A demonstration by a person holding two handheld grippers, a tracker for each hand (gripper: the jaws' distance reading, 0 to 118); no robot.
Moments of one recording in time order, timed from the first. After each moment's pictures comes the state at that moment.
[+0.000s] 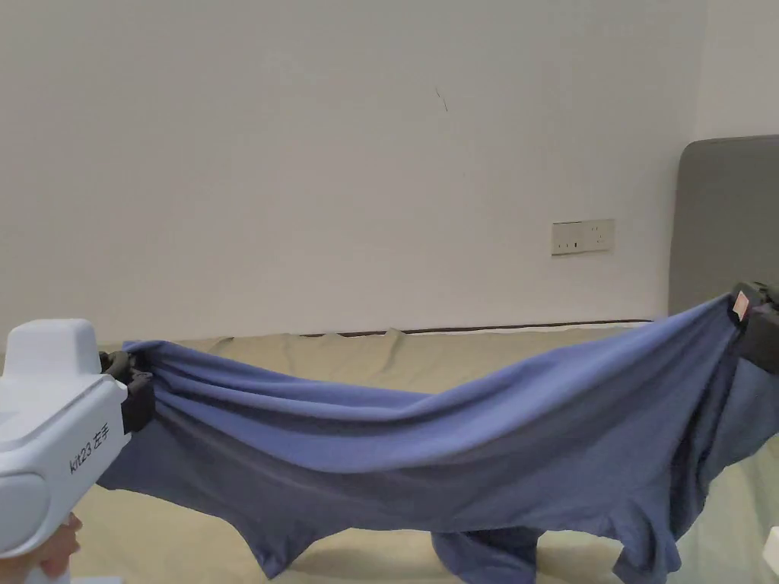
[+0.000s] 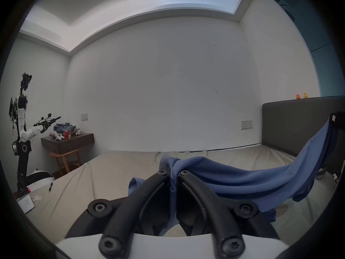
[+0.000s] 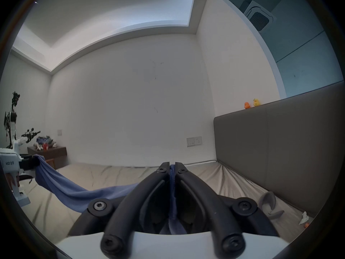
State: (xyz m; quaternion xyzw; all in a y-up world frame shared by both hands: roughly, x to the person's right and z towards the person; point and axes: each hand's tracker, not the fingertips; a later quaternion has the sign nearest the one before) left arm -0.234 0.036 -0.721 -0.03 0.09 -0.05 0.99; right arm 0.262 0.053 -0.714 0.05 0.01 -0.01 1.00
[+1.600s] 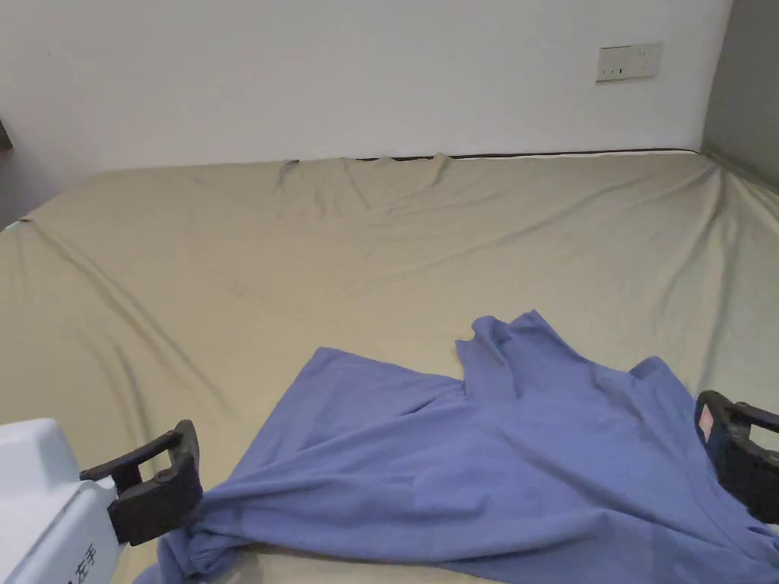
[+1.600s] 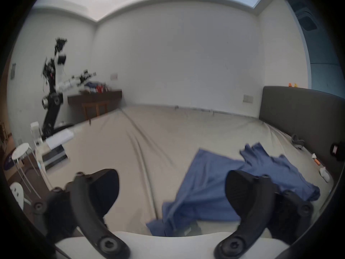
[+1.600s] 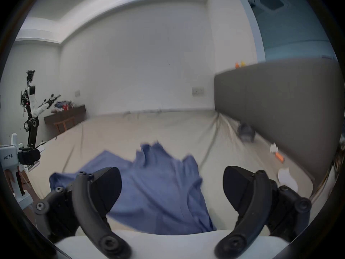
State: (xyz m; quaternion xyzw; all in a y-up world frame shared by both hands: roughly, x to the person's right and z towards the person) left arm -0.251 -0.054 -0.360 -0.12 0.15 0.01 0.98; right arm 0.197 -0.035 -0.386 -0.10 0.04 0.01 0.99
